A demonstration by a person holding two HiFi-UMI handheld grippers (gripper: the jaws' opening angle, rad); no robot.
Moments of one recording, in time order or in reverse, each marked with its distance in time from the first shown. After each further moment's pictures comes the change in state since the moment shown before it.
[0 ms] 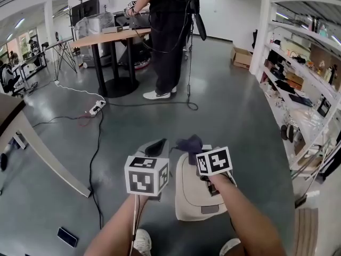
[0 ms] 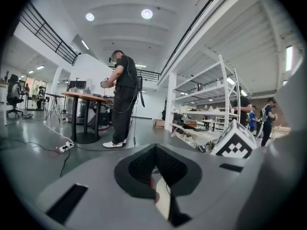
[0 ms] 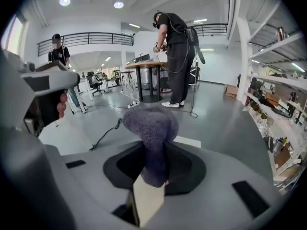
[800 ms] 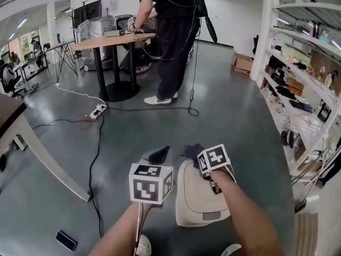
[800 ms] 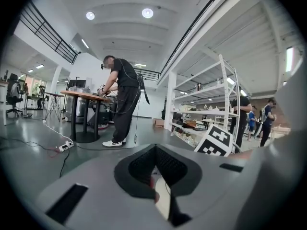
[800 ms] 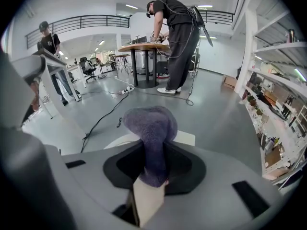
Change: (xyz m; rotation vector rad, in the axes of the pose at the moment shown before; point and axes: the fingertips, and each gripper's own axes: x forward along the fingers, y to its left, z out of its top) left arm -0.001 0.002 -0.005 -0.011 0.012 -0.013; right arm 0.038 -0.027 -0.017 -0.022 0.188 -0.054
